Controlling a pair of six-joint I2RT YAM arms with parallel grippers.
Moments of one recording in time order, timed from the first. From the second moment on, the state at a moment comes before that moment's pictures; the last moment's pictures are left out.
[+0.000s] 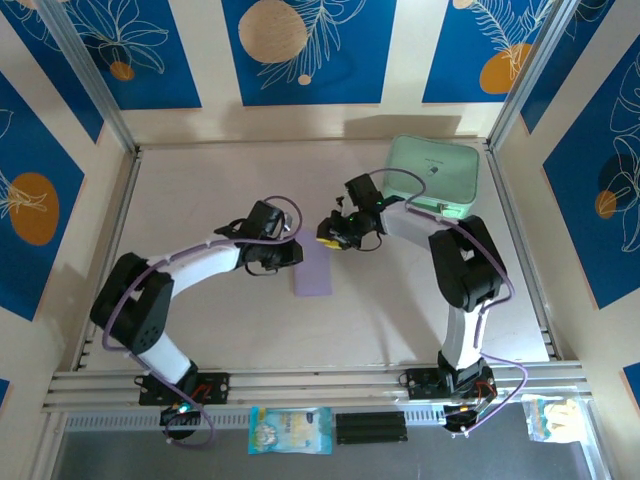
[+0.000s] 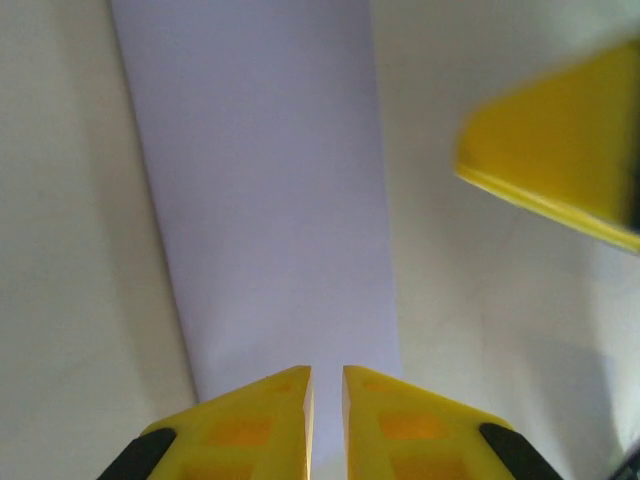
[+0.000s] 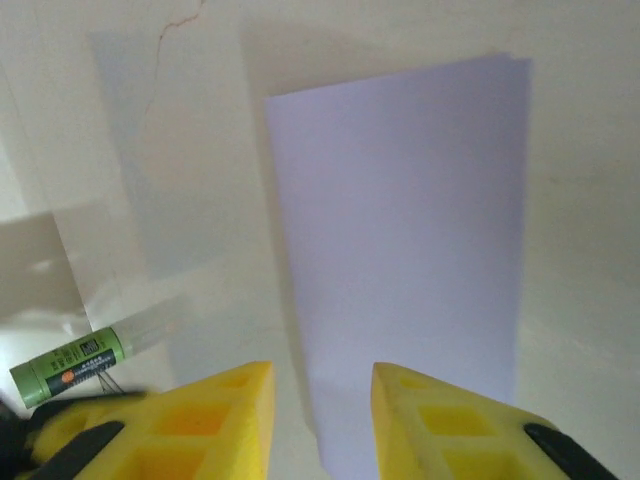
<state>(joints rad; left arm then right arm) -0.57 1.63 0.98 -0.32 0.31 -0.68 0.47 1.88 1.23 -0.40 -0.57 0.77</state>
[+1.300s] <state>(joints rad) -0.54 1.82 1.00 -0.26 0.31 -0.71 0.53 1.82 1.01 -0.38 -0.56 0.83</state>
